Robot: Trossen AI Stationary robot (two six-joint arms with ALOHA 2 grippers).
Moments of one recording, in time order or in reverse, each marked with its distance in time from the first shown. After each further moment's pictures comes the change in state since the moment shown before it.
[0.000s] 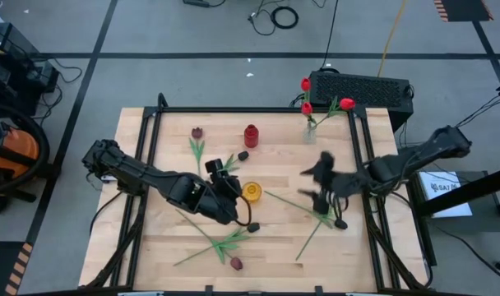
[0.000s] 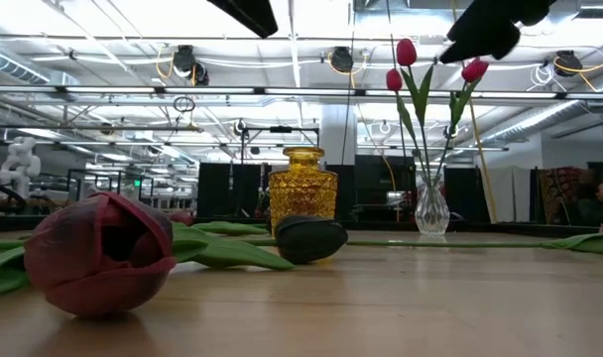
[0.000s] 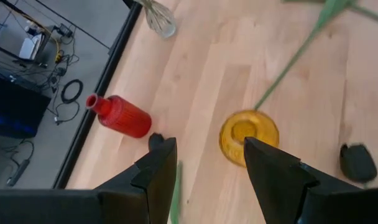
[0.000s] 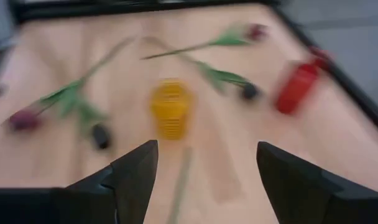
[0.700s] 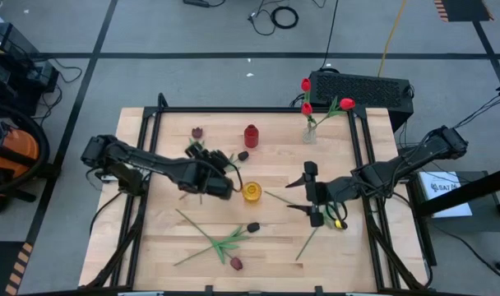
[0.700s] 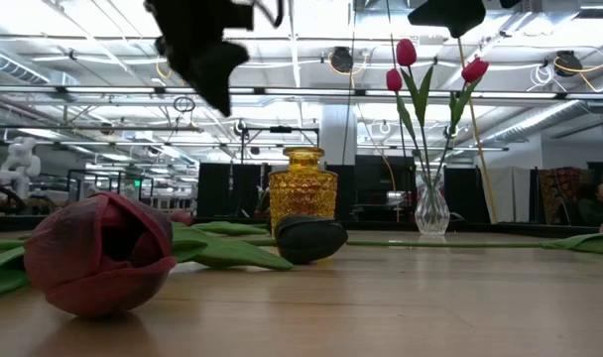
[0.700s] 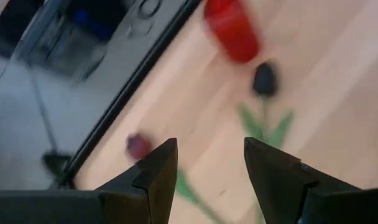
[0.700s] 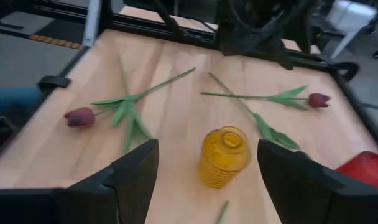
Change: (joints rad) left arm 0.183 -0.036 -0.238 -0.188 -0.110 -0.392; right arm 0.010 0.093 -0.022 0.307 -0.113 -0.323
